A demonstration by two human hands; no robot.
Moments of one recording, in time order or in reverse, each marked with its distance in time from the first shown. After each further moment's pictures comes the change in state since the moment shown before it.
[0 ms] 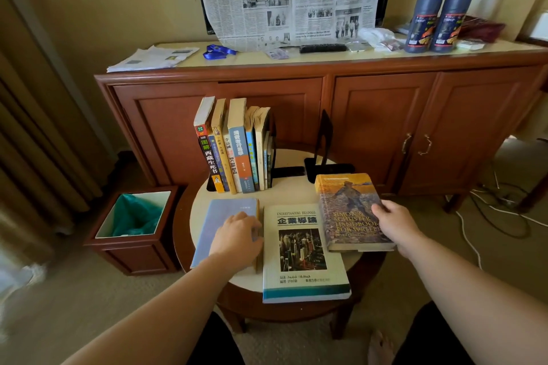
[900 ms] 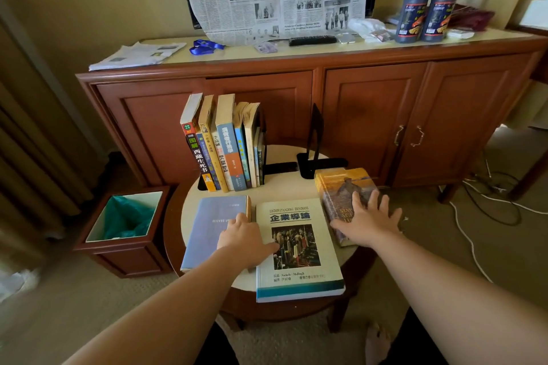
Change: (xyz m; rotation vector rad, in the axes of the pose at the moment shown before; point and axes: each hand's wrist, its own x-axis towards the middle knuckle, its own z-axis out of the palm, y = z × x) left_hand 0.009 0.035 0.011 0.244 -0.212 -0.130; right_hand -0.006 -0.008 0.029 -0.920 -0.108 -0.083
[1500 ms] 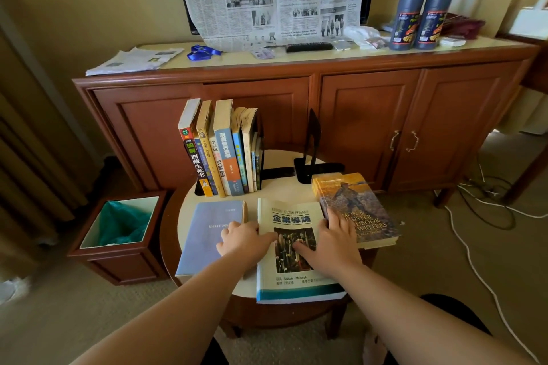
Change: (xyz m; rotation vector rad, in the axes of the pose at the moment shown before) left_hand -0.004 0.016 -0.005 -0.357 0.030 -0.195; right_hand -0.041 -0.053 0.045 -0.013 0.223 -0.241
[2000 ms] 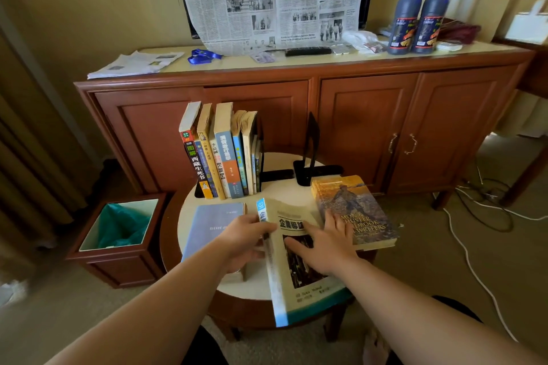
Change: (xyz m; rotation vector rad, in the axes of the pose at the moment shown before) left_hand -0.012 -0.002 -0.031 -0.998 -0.433 0.049; right_hand -0.001 -0.006 -0.021 0.117 -0.204 -0.031
